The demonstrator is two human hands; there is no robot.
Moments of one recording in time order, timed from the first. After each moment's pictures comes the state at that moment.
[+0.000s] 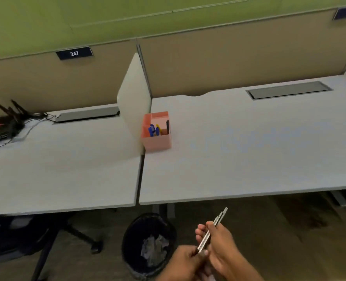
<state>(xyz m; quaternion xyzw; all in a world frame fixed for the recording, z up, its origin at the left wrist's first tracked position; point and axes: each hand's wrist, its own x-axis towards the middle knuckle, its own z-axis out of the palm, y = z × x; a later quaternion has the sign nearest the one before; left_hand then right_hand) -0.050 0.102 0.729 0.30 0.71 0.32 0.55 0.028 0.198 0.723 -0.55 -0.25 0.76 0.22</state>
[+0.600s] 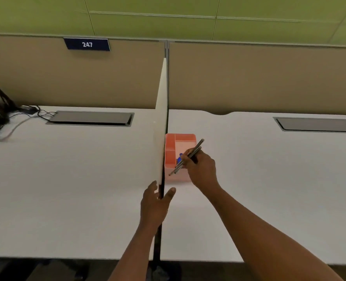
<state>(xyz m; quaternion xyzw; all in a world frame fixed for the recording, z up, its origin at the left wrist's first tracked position) -0.349 0.230 0.761 0.16 0.80 0.50 0.30 -0.281 0.366 0.835 -0.41 -0.75 0.43 0.27</state>
